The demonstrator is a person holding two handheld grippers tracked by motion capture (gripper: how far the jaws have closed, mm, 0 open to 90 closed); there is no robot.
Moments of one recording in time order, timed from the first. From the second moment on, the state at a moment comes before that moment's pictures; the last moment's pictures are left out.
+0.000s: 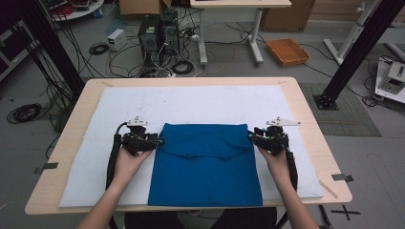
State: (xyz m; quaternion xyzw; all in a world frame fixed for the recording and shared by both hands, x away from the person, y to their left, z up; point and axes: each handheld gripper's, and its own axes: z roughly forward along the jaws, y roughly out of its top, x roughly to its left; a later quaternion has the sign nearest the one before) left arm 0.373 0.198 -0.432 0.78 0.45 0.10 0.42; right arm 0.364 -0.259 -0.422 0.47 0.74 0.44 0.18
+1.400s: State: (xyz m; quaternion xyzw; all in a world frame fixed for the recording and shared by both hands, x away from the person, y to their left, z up) left arm 0.356 0.201 -0.424 0.77 0.43 0.06 0.47; right arm 0.337 -0.262 -0.430 0.47 0.75 0.45 0.14
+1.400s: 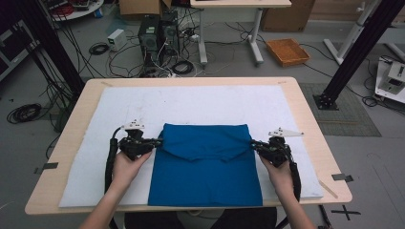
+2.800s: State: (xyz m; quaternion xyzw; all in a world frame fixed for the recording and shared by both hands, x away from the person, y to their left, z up) left arm 0.263 0.214 -0.395 0.79 0.37 0.00 0.50; right arm 0.240 -0.270 -0.401 0.42 0.77 0.47 0.12
